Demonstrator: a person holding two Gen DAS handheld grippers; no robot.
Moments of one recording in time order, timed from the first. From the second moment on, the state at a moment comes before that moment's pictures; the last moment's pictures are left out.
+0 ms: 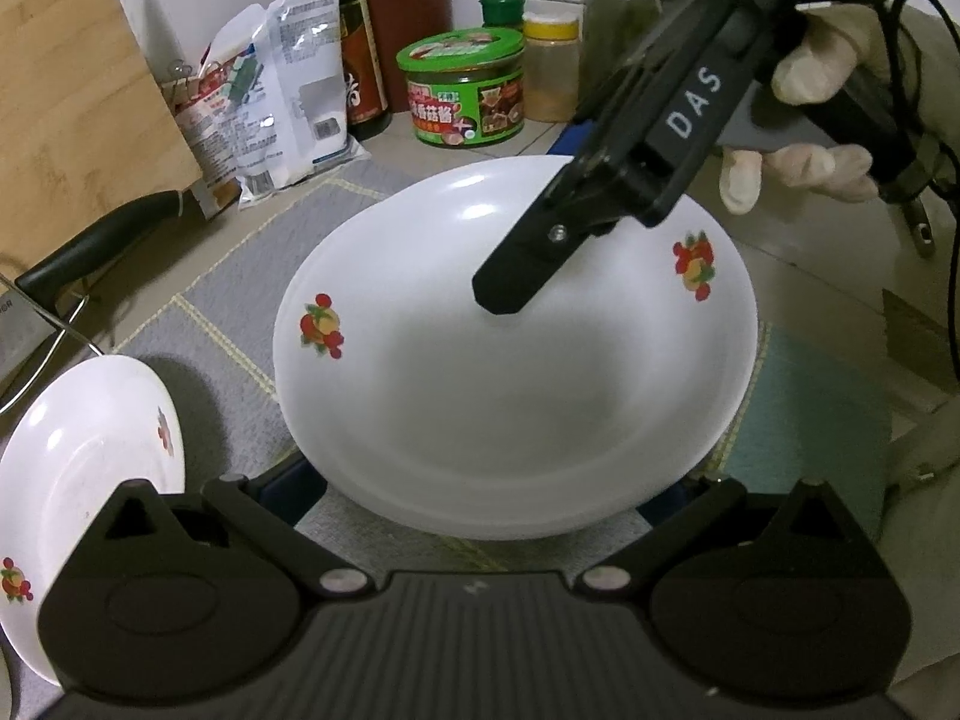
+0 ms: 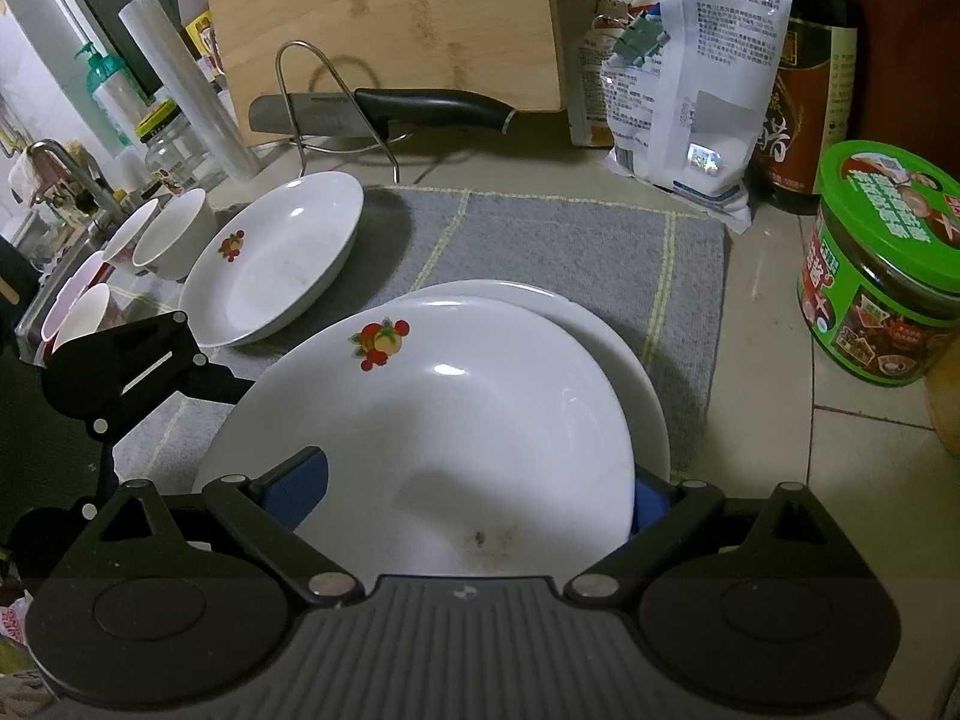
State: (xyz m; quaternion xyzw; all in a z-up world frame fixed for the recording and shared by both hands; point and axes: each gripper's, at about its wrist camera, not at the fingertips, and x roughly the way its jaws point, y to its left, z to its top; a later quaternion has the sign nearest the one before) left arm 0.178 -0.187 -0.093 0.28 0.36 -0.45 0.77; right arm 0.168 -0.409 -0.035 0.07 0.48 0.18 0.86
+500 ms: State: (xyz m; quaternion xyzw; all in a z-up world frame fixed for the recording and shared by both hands) left arm 0.180 -0.190 -0.096 0.29 0.36 -0.45 0.76; right arm 0.163 -0.414 -0.035 0.08 0.48 0.17 0.86
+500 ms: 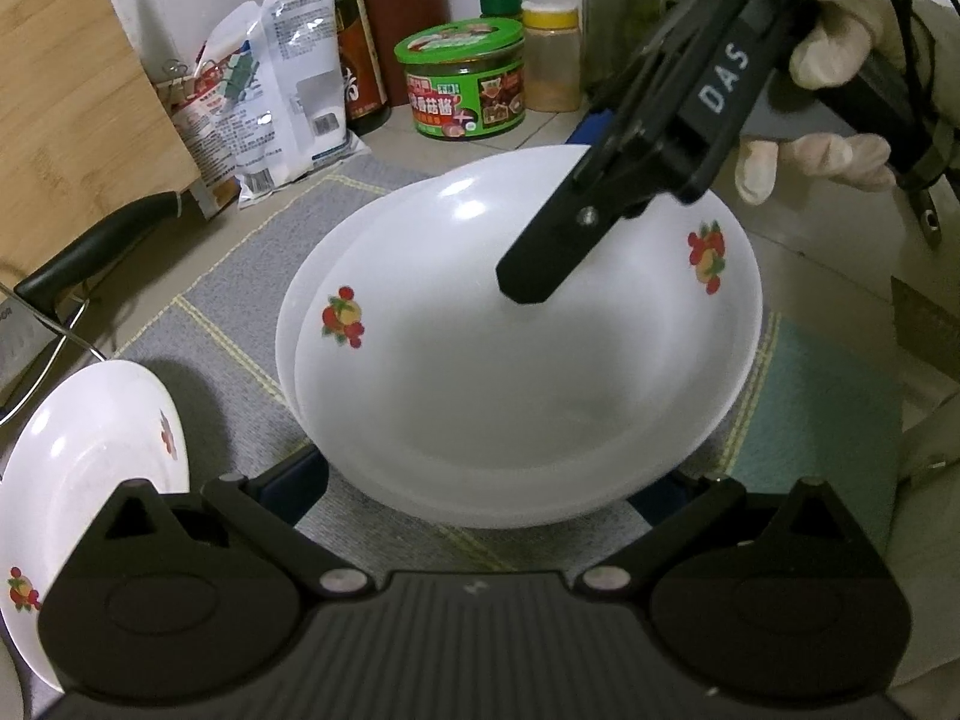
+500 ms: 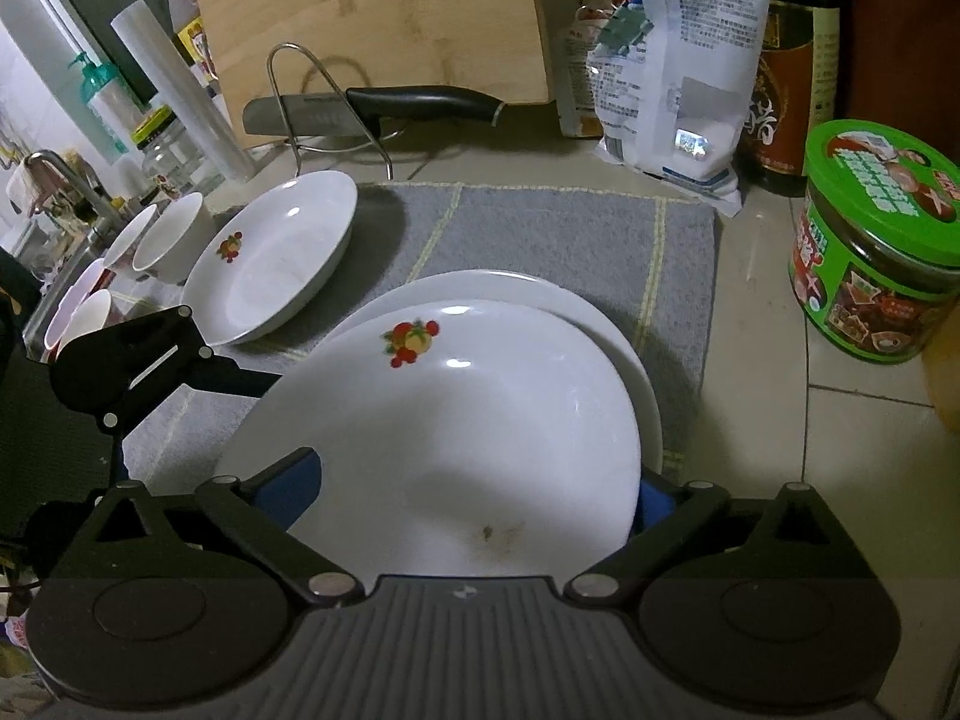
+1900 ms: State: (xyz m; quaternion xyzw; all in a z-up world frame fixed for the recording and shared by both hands) left arm 0.164 -0.175 -0.084 0.25 0.34 -0.42 0.80; right arm 0.144 -0.385 -0.019 -0.02 0.47 0.10 0.88
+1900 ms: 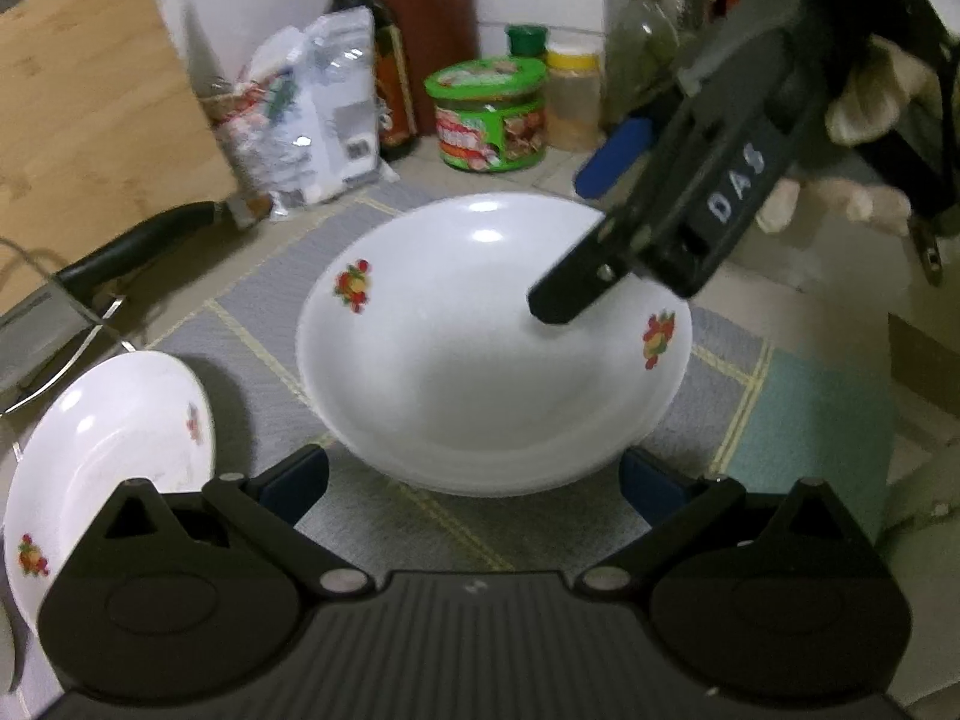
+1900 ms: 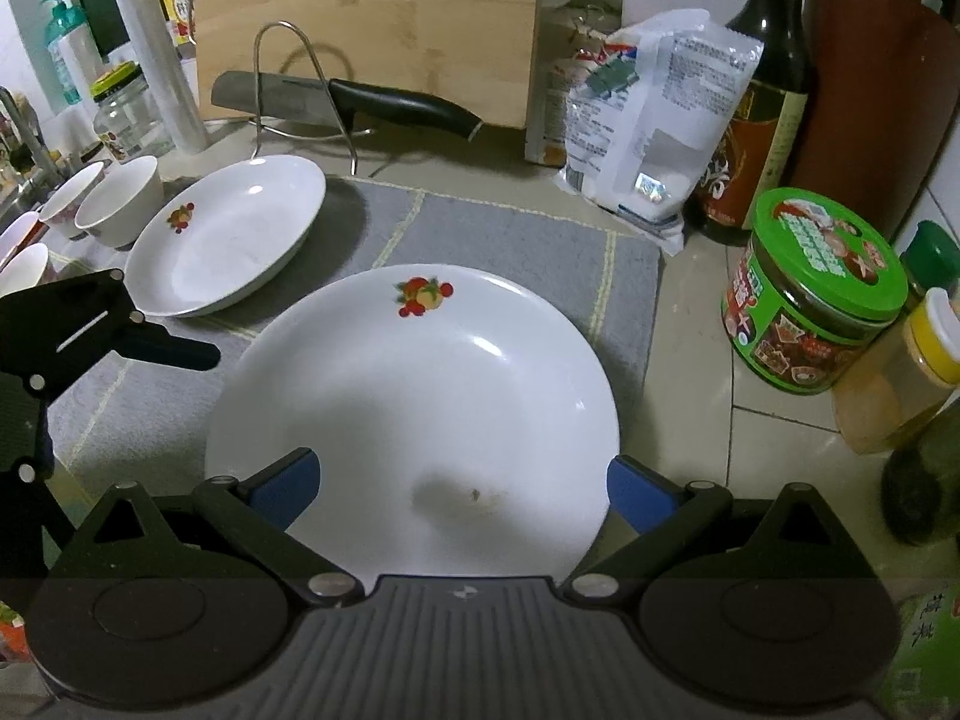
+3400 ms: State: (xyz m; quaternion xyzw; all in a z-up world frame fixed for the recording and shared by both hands) left arm 0.169 0.001 -0.093 0.09 0.35 -0.25 0.90; right arm 0.118 -0.222 -0.011 0.03 0.41 0.06 0.91
